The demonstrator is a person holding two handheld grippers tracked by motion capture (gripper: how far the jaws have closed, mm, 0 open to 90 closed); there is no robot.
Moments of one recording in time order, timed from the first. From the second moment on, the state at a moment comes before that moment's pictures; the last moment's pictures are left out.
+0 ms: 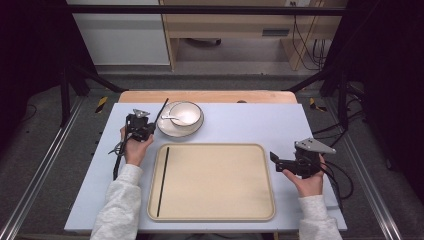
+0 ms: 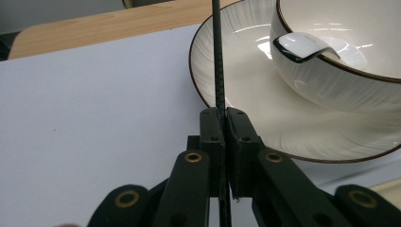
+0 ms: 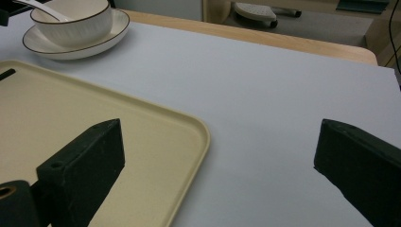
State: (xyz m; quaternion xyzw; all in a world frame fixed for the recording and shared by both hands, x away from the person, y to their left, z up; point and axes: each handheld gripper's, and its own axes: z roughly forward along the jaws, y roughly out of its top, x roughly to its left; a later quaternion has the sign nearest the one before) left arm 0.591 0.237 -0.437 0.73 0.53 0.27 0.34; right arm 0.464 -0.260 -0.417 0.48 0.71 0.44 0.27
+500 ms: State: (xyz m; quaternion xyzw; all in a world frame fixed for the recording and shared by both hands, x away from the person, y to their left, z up) left arm 0.536 0.250 -0.427 0.69 0.56 0.30 0.35; right arm 0.461 -0.265 -0.414 0.48 0.70 0.45 0.28
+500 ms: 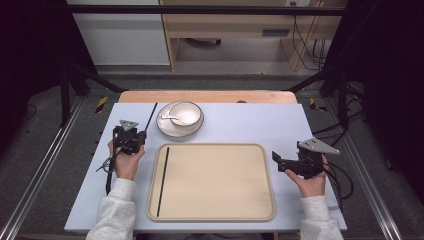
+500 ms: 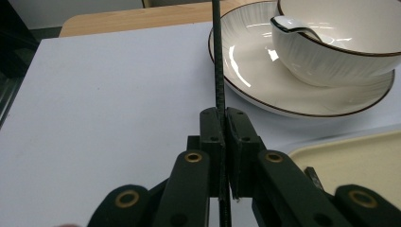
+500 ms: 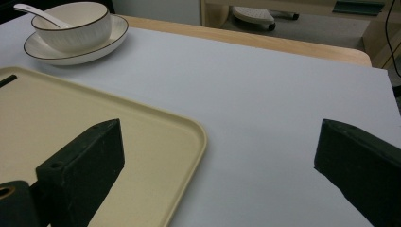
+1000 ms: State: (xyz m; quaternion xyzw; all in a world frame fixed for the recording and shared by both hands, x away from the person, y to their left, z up) left arm 0.480 0.250 -0.424 0.65 0.58 0.29 0.39; right arm 0.458 -0.269 -0.412 0.48 0.70 0.45 0.28
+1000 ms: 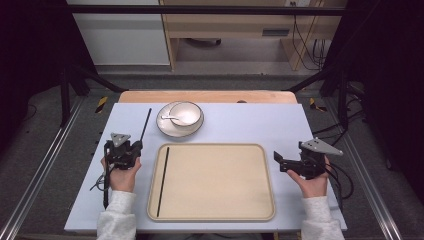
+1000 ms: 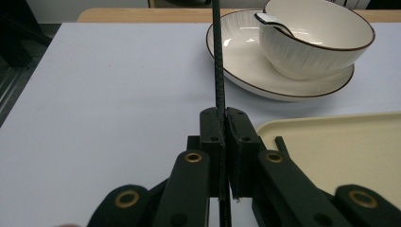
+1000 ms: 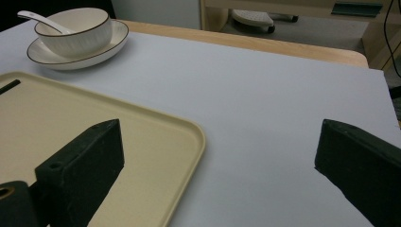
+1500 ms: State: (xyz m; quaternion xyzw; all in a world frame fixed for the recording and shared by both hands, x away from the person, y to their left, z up) left arm 0.435 0.222 -0.434 0.63 0.58 0.30 0.42; right arm 0.458 -0.268 -0.413 0.48 0.70 0.45 0.28
